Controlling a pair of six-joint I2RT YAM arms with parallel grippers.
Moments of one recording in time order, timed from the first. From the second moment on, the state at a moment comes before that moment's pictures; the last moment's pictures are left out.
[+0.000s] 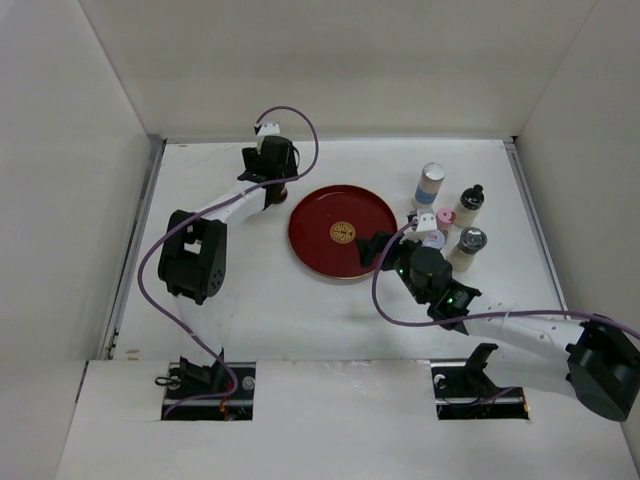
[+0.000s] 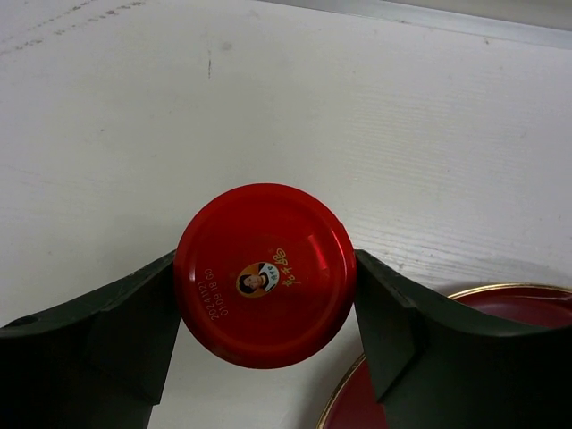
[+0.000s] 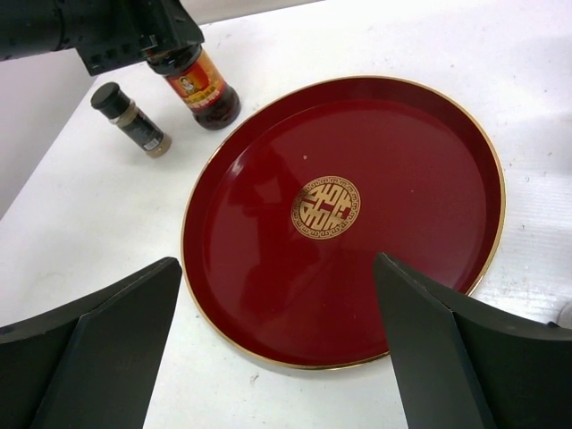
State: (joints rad) left arm -0.36 1.95 1.44 -0.04 -0.44 -0.31; right arm 0.84 1.09 0.48 0.48 0.45 0.44
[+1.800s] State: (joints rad) left arm -0.64 1.89 1.32 0.07 -0.41 -0.30; right arm 0.67 0.94 0.38 0.48 0.49 0.57
